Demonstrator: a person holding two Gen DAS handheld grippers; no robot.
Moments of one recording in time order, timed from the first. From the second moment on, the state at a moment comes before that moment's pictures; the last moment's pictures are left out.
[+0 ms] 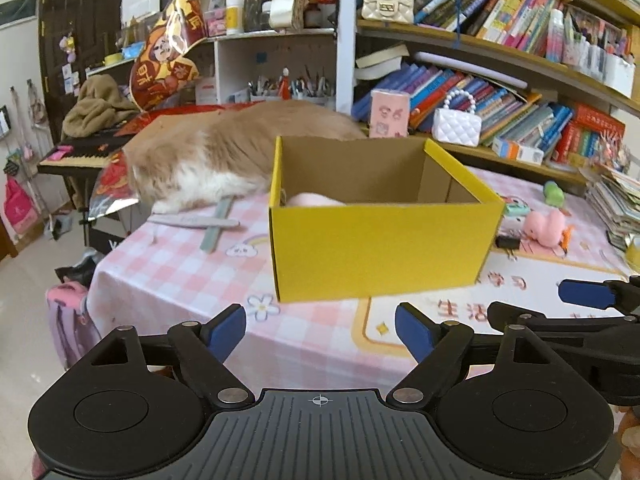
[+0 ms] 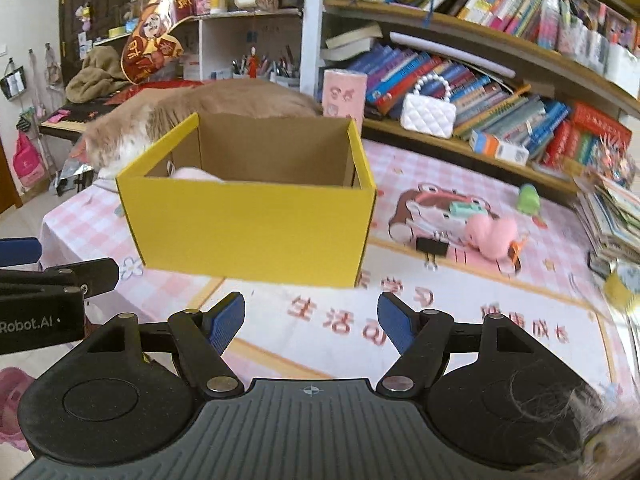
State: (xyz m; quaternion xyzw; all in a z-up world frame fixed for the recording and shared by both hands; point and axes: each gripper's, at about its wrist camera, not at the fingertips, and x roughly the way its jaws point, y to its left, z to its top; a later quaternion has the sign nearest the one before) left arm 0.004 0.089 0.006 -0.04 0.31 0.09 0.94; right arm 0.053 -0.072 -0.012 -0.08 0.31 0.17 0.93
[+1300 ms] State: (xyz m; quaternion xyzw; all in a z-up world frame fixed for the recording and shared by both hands) left arm 0.045 0.002 -0.005 -0.02 0.34 -0.04 0.94; right arm 0.052 -0.171 -0.024 -0.03 0.35 0.03 0.94
